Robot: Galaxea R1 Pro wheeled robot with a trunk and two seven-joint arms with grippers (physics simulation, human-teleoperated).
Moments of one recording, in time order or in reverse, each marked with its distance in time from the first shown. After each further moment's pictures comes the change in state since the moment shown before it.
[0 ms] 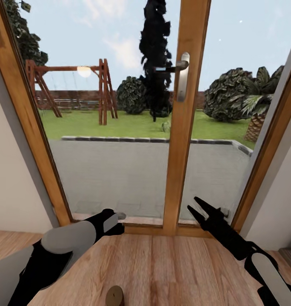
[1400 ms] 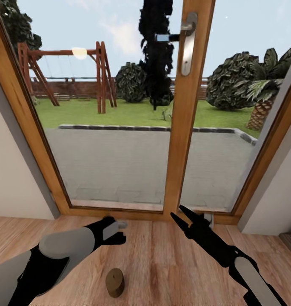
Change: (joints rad) left arm 0.037 0.020 -0.003 -0.071 0.002 0.000 -0.007; right arm -0.007 0.006 0.173 0.032 -0.009 -0.011 0.106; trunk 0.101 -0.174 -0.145
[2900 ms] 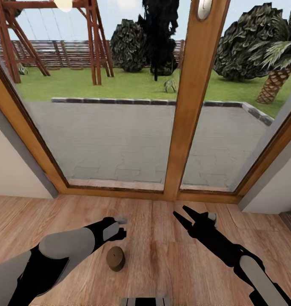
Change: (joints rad) left arm 0.001 0.001 0.000 -0.010 -0.002 -0.141 0.010; right arm 0.000 -0.041 -0.003 -0.036 0.021 0.005 0.044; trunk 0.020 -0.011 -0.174
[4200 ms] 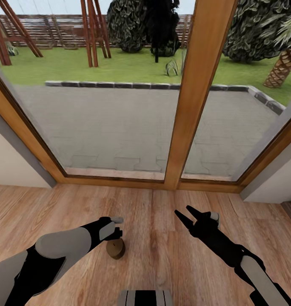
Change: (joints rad) left arm 0.000 0.029 0.000 0.004 -0.001 -0.001 0.000; right arm 0.000 -0.003 -0.006 0.012 0.002 -0.006 0.066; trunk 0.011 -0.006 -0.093
